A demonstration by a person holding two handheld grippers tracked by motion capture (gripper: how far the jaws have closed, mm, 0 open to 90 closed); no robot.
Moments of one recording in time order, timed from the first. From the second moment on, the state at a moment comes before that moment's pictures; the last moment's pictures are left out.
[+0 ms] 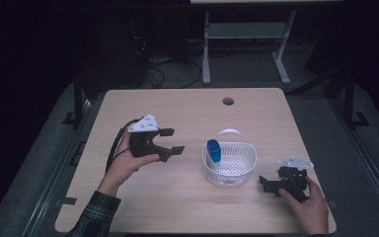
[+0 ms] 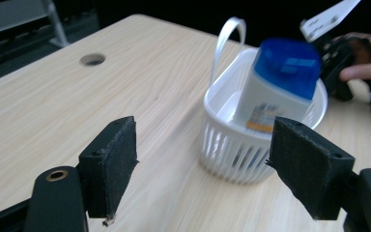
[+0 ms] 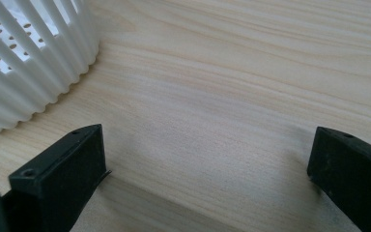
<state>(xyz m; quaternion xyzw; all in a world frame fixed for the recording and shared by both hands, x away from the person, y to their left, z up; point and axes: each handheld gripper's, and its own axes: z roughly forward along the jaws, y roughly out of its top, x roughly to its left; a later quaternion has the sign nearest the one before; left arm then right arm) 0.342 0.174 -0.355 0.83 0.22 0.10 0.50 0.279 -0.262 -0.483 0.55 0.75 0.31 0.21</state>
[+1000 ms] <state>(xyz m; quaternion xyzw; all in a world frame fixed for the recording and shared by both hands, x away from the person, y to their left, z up) 0.312 0.247 -0.411 0.84 0.31 0.15 0.42 0.279 -0.262 -0.483 0.55 0.75 0.31 0.21</state>
